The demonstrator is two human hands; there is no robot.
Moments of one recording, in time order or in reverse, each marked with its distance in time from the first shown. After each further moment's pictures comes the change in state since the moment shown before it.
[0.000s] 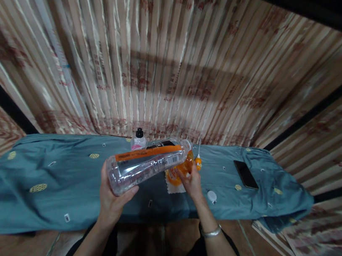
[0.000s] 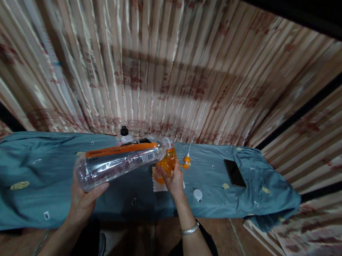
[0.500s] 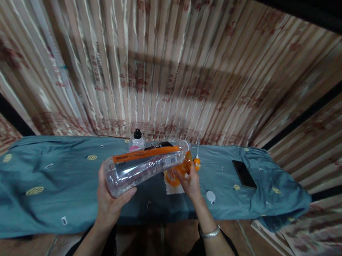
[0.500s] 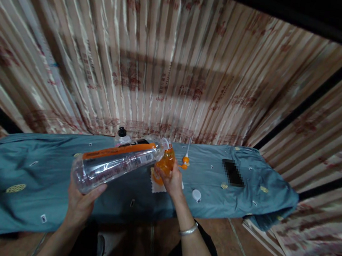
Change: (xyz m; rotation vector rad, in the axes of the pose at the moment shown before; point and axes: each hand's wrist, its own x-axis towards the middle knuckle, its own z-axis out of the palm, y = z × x) left_hand 0.001 0.000 0.005 -0.030 0.041 -0.055; right_hand 0.002 0.005 0.002 0.044 -0.013 -0.002
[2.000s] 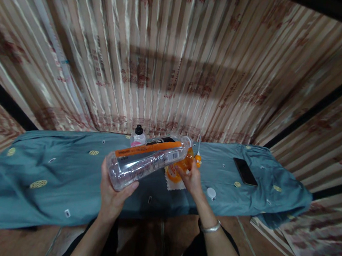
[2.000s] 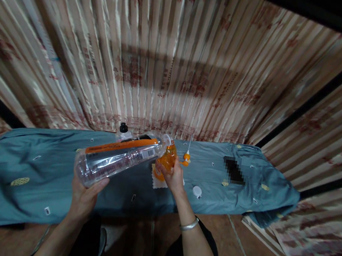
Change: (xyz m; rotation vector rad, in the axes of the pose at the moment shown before) left_hand 0.000 0.003 0.004 0.013 -0.011 0.032; right_hand 0.000 -0.004 -0.002 -0.040 0.016 -0.009
